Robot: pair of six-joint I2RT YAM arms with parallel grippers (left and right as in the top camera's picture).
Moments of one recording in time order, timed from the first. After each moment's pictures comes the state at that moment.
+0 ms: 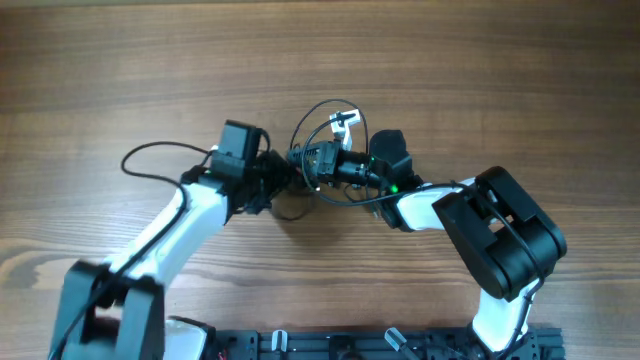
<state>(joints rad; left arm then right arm) -0.31 1.52 0.80 -0.40 0.23 -1.02 0.55 1.98 0.74 1.10 -0.75 1.33</state>
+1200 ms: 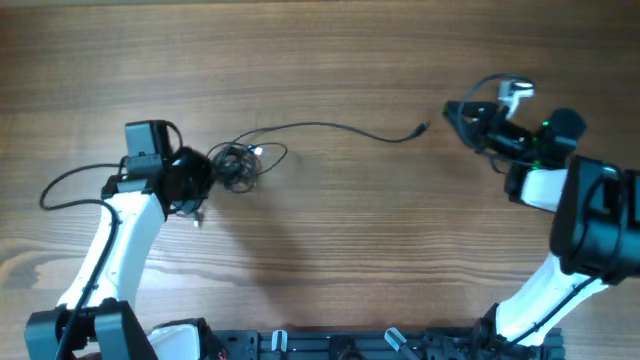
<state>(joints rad) 0.10 1.41 0.80 -0.53 0.27 -0.91 -0.26 1.99 0.74 1.08 -1.27 1.21</state>
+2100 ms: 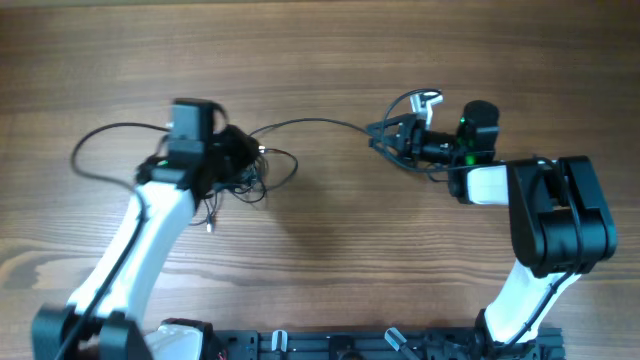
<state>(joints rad) -0.15 1.41 0.92 -0.51 0.21 -0.90 0.08 1.99 0.74 0.90 -1.20 1.06</state>
